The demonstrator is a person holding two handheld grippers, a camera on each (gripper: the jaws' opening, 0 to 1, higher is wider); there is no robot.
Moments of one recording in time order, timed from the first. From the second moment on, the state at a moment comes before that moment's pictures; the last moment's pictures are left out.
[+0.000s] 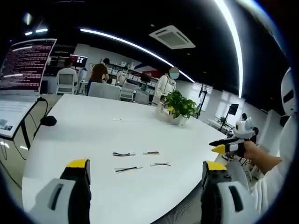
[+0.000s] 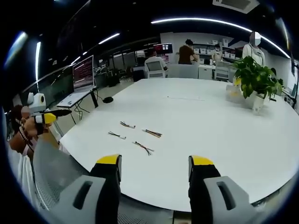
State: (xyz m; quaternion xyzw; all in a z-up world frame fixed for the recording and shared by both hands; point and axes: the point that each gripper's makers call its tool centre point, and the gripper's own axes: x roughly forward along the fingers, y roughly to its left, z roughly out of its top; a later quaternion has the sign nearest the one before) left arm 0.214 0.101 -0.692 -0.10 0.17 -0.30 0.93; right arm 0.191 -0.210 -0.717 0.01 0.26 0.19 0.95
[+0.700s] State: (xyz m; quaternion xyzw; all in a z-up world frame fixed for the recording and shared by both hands) left arm 0.221 0.106 -0.703 -0.10 0.19 -0.28 0.93; right arm 0.203 -0.203 -0.729 0.01 0.28 0.21 0.94
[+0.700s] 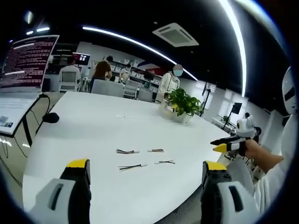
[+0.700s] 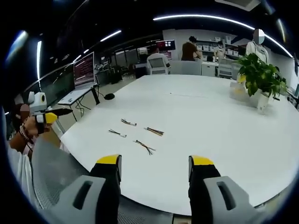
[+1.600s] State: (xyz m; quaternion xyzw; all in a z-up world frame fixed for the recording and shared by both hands) left arm 0.272 0.080 -0.695 -0.03 0.19 -0.39 0.90; right arm 0.255 -0.175 -0.700 -0.02 0.25 0.33 0.91
